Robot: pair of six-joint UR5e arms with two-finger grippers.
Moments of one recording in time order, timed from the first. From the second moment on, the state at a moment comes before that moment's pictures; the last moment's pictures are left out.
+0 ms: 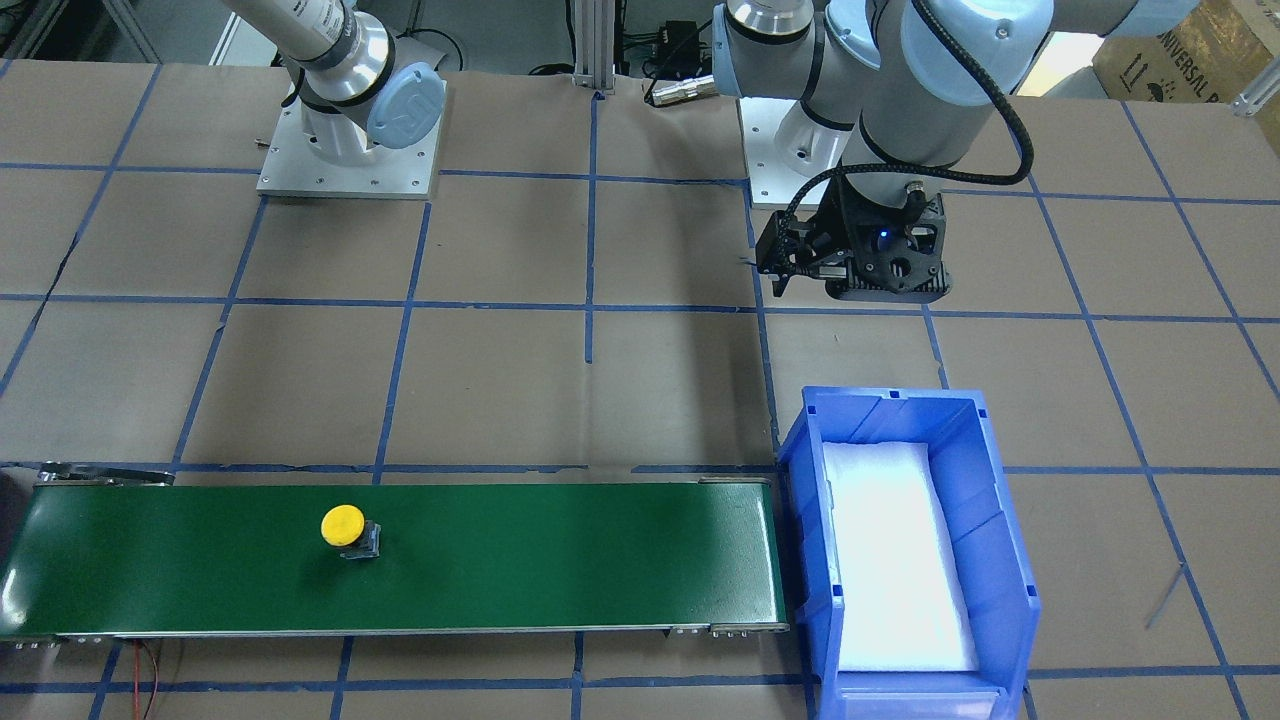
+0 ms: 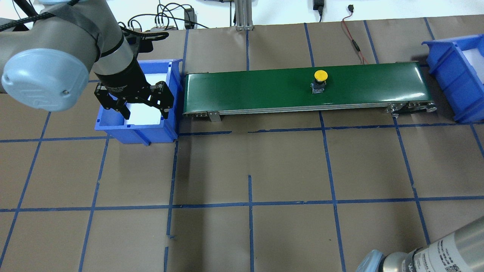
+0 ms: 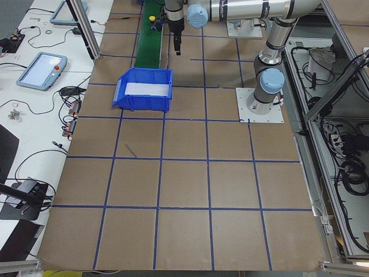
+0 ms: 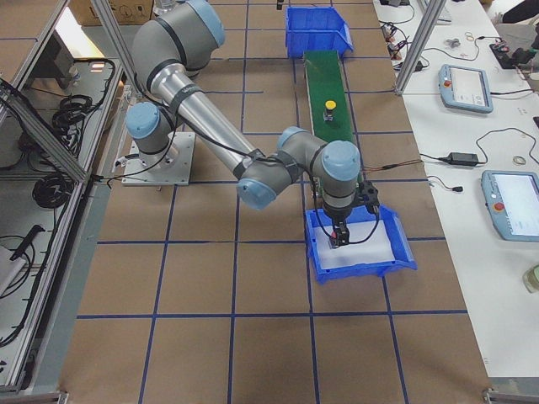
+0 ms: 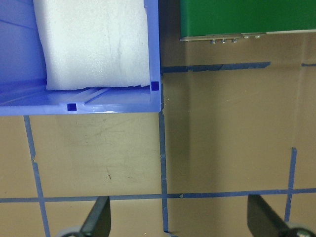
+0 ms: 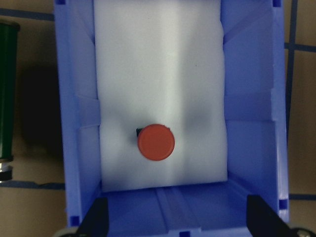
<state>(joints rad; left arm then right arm) -1.61 -1.61 -1.67 -1.53 1.58 -0.01 0.81 -1.16 1.40 -1.99 -1.53 -0.83</state>
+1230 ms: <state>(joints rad) -1.61 -1.61 -1.67 -1.53 1.58 -0.01 1.33 -1.31 1.54 -1.87 -1.52 -0.24</state>
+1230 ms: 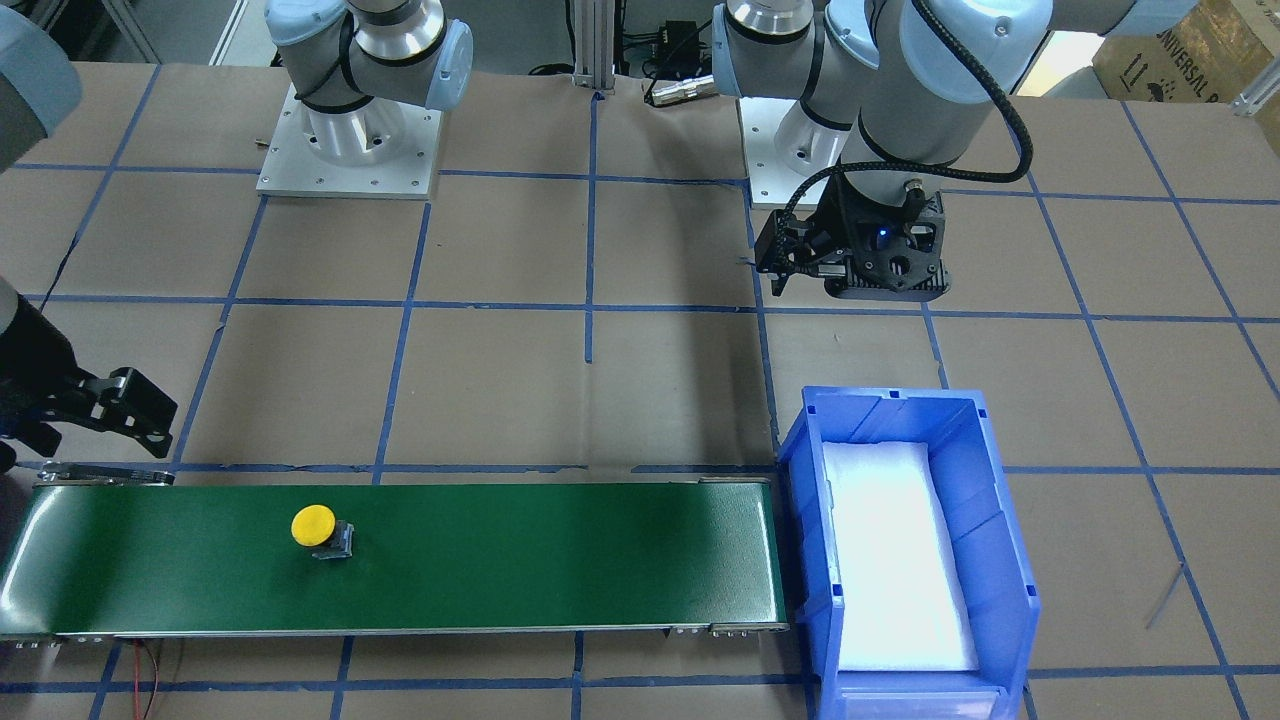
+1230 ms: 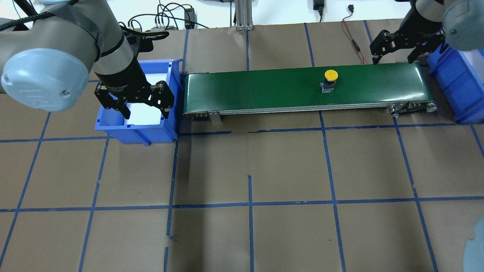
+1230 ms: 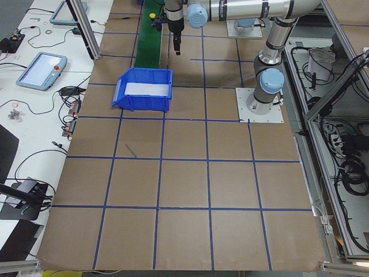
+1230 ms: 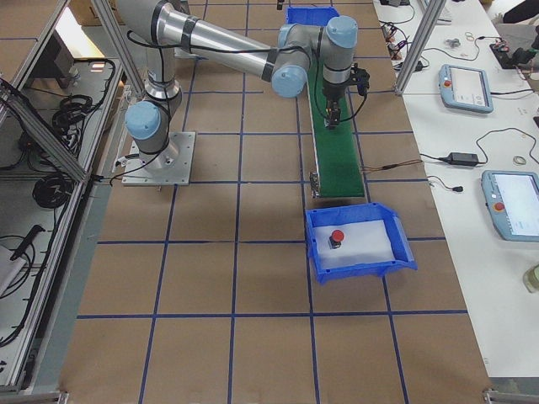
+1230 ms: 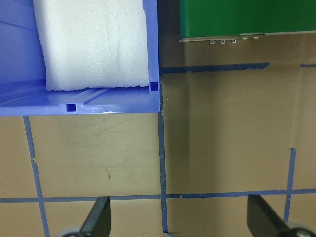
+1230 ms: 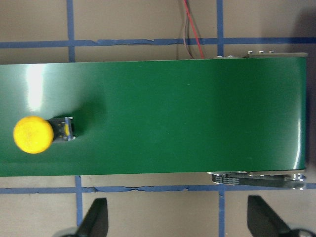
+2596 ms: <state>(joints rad) -1.61 -1.61 -1.67 -1.52 1.58 -0.01 1.38 -1.20 1.52 -1.97 -1.51 -0.19</state>
